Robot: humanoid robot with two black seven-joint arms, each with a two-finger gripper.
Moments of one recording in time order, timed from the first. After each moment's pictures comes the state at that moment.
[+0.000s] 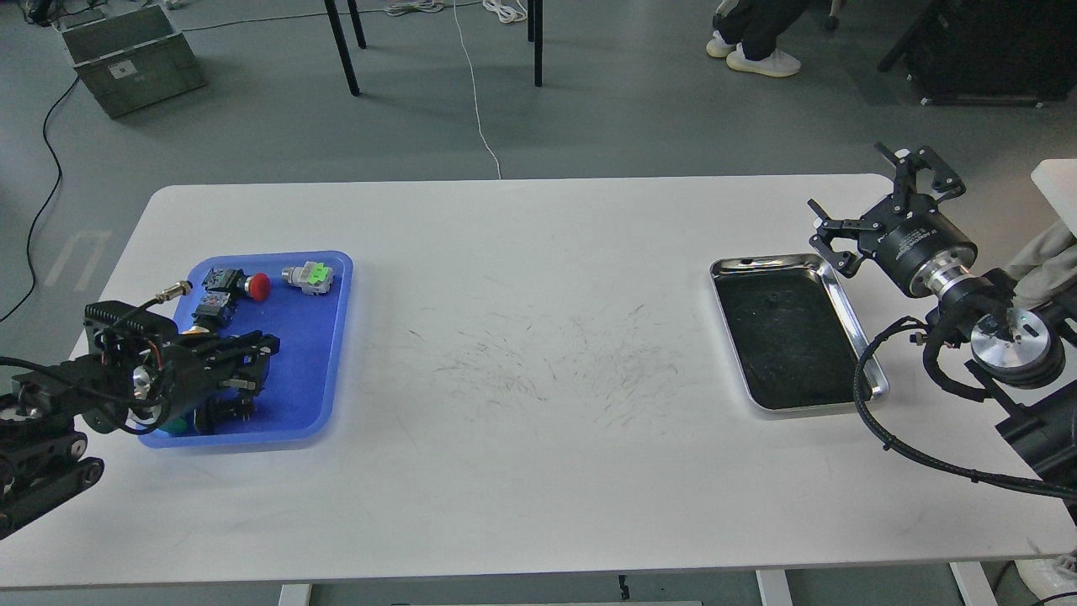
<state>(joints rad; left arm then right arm) -0.67 0.74 -0.19 -0.94 1.71 0.14 -0.28 0.62 -0.48 0.84 0.77 0.20 0.36 0.04</state>
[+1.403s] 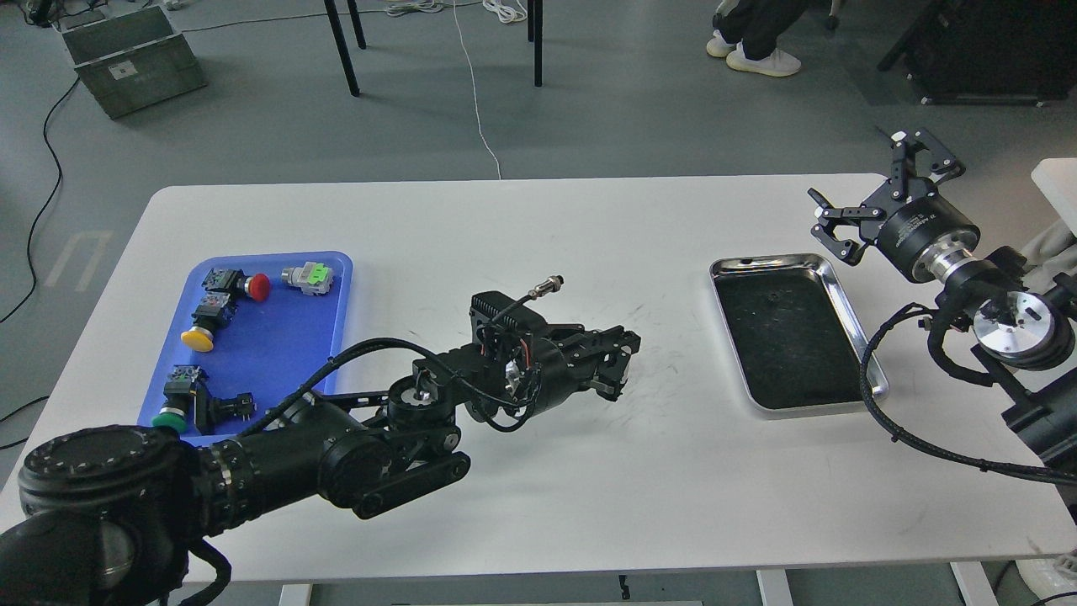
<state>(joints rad) -0.82 -0.04 -0.13 -0.85 1.70 0.16 -0.13 0.66 -0.49 0.84 0.78 0.13 0.34 0.04</state>
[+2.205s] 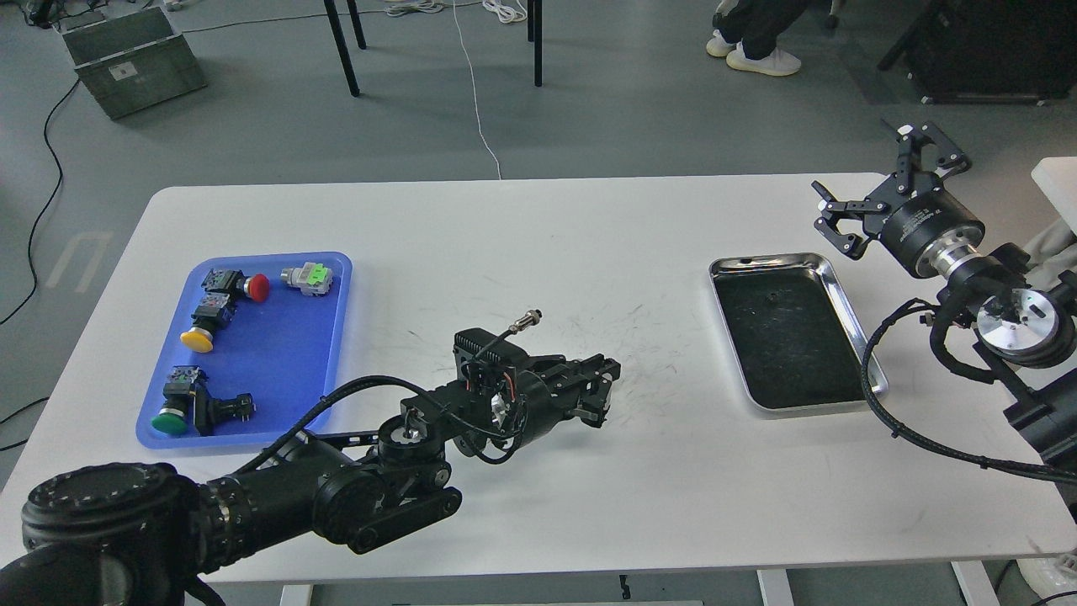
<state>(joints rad) -0.73 -0.04 -0.13 -0.84 1.70 0.21 -0.12 0.65 -0.49 0.86 0.79 0.13 0.34 0.04</state>
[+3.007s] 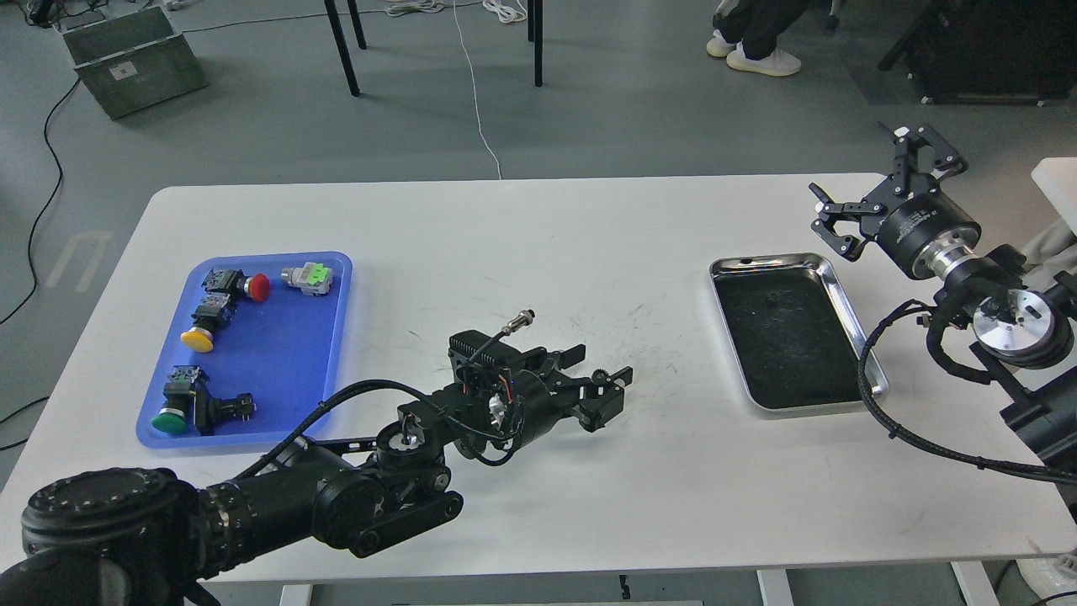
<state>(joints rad) -0.72 -0.04 -0.14 -0.84 1.68 0.27 -0.13 0.65 -0.49 0.86 0.79 0.13 0.33 0.04</state>
